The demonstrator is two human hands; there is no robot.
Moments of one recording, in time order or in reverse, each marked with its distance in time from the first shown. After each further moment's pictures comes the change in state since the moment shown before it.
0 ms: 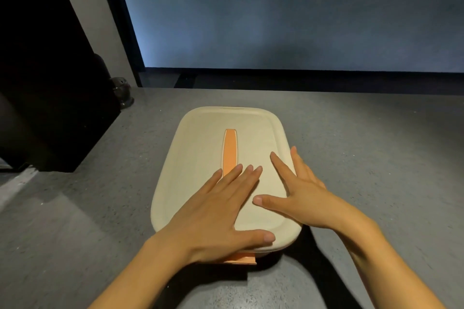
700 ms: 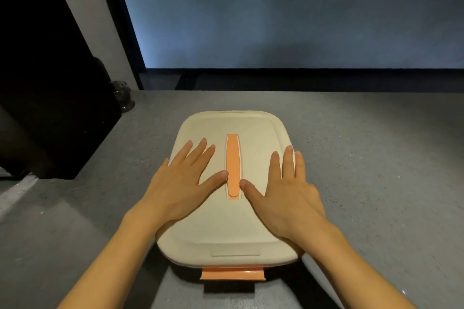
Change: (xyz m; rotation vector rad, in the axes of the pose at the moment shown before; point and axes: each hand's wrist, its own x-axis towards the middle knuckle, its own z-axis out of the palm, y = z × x) left_hand 0.025 -0.076 -0.019 0.110 0.096 -0.428; right_hand 0.016 -0.043 0.026 -0.241 0.255 0.119
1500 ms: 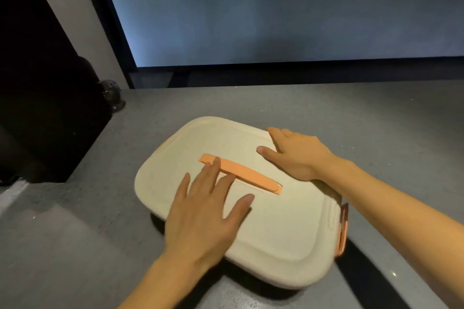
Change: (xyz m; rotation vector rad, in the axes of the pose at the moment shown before) left_hand -0.058 0.060 0.020 -0.096 0.211 0.056; right_hand 0.071 0.057 -0.033 -0.050 0.020 -0.253
